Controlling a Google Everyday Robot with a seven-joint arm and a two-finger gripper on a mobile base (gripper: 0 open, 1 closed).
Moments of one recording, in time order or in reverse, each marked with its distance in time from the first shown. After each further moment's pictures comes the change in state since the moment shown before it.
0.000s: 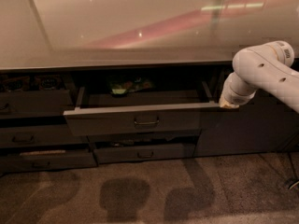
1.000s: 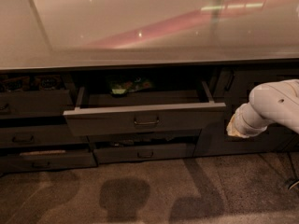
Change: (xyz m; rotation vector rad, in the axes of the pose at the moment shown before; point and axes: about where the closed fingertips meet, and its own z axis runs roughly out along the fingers) arm 0.043 0.087 0.033 -0.064 -0.048 -0.020
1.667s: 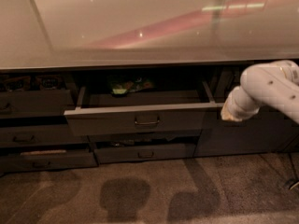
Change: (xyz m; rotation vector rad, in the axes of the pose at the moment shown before) arm -0.030 -0.058 -0.012 0.056 -0.004 -0.015
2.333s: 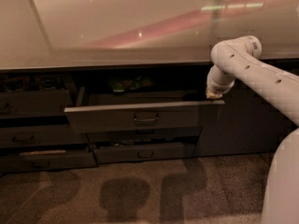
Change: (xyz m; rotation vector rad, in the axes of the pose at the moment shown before) arm -0.045 -0.084 0.040 -0.033 0.053 -0.052
